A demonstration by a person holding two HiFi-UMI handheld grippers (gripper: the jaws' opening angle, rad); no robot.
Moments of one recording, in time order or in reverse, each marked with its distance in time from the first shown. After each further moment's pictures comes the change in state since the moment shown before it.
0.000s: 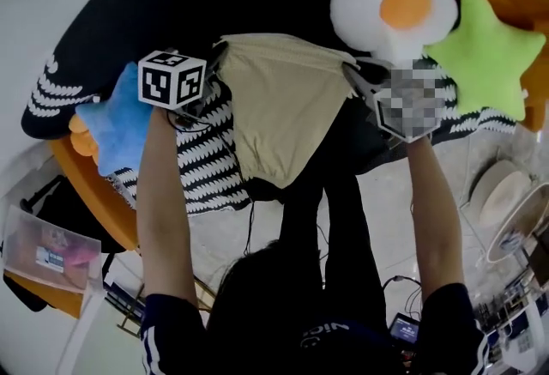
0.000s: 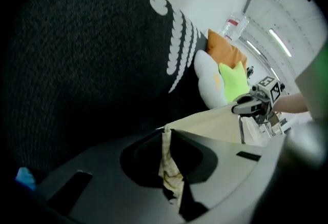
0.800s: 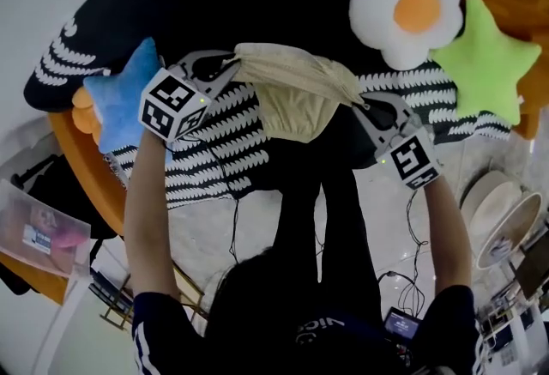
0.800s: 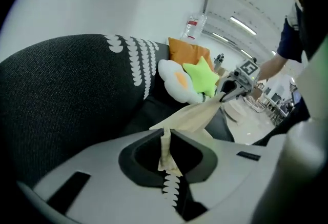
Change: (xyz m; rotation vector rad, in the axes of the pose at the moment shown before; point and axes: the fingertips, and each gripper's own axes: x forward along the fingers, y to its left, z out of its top) left arm -0.067 -0.061 -0.021 0.312 -0.101 -0.109; right arm -0.053 0.085 -0.028 -0.617 0.061 0.039
